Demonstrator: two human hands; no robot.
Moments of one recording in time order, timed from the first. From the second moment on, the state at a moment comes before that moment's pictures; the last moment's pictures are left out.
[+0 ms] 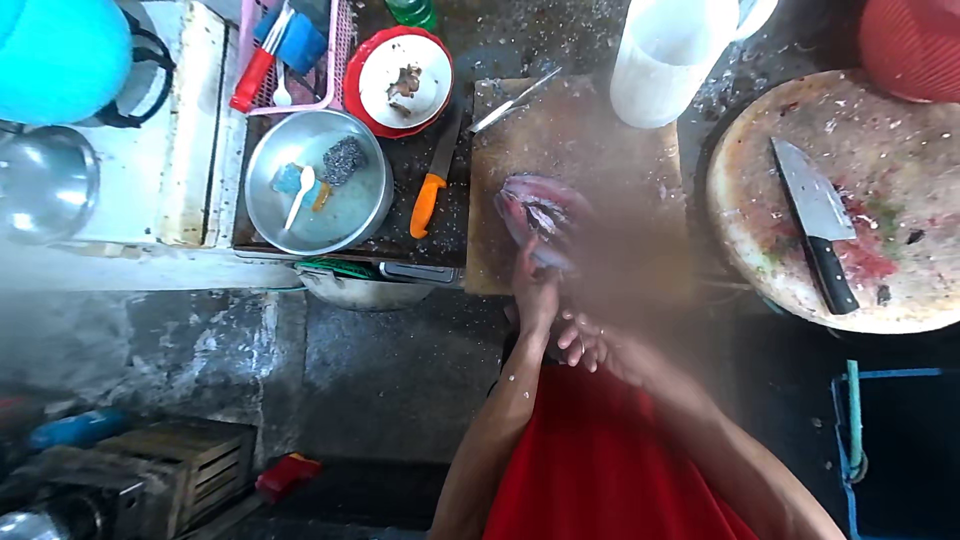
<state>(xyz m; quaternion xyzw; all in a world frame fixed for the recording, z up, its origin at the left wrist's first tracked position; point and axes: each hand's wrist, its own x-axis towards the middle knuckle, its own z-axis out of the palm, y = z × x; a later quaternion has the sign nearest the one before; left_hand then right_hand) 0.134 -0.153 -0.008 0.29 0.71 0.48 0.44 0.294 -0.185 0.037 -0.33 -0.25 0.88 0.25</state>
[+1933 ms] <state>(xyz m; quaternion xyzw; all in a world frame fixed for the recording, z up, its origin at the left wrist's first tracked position) 0.064 -0.126 -0.008 0.47 0.57 0.37 0.57 0.263 -0.190 0.050 -0.35 -0.27 0.84 0.30</state>
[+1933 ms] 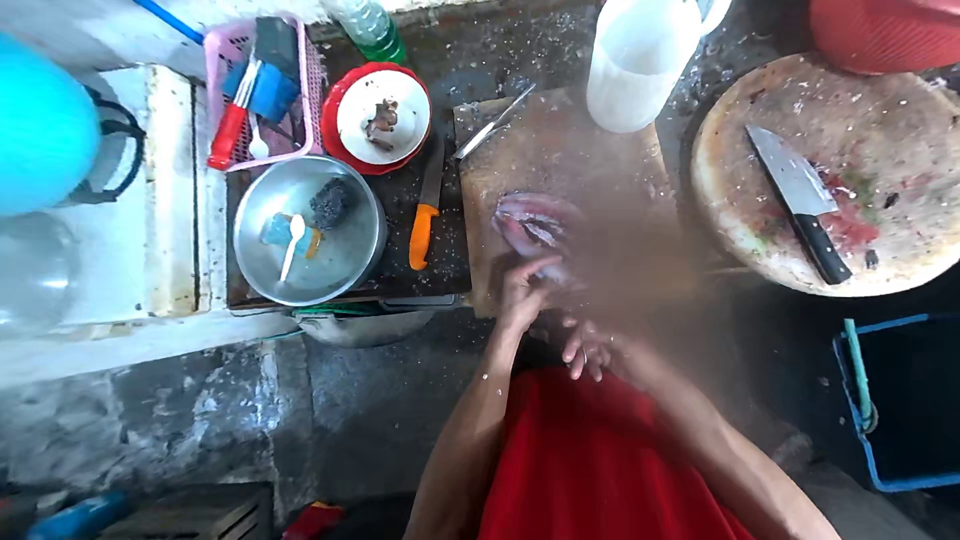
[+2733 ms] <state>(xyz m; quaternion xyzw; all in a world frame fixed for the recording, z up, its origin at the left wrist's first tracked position) 0.055 -0.116 -0.016 0.56 0.55 0.32 0.53 0.209 -0.206 0.072 -0.43 -0.31 0.73 0.42</state>
